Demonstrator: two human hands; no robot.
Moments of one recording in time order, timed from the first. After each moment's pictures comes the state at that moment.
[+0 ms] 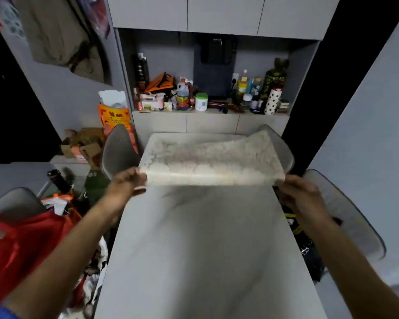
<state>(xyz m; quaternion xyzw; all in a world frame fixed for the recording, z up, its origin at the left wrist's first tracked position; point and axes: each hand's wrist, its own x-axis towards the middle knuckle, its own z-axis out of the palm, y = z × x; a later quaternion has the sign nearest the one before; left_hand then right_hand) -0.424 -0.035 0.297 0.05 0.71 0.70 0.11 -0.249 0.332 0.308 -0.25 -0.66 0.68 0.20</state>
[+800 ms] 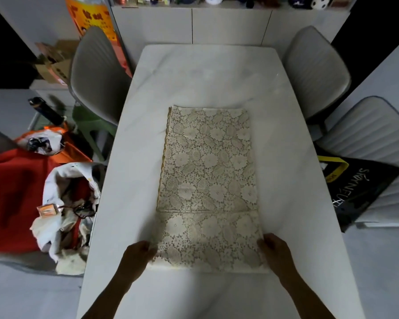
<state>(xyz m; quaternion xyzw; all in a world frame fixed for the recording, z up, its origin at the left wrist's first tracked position) -0.303 -0.069 -0.049 -0.09 0.87 0.37 0.31 -0.182 0.294 -0.042 -0.40 -0.79 0.46 -0.11</state>
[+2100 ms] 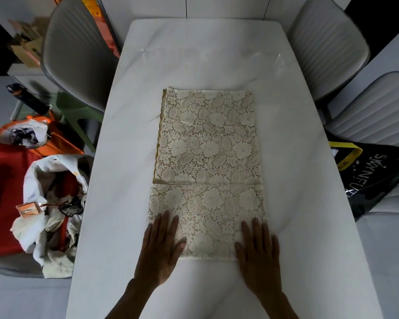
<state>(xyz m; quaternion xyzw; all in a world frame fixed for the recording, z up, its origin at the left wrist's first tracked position) -0.291 -0.024 -0.108 0.26 0.95 0.13 0.10 -0.164 0.233 -0.115 -0.22 -0.97 0.09 -0.05</state>
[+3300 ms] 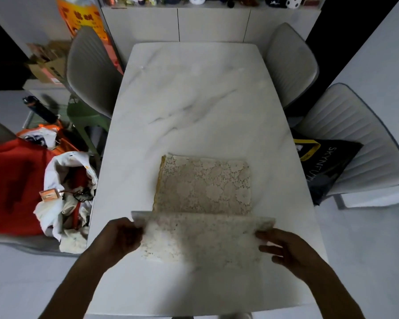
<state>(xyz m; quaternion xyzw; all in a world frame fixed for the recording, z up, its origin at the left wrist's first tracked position) -0.277 -0.086 0.048 -0.30 0.53 0.68 0.41 -0.086 0.320 0.041 -0.47 -0.48 0.72 -0.18</state>
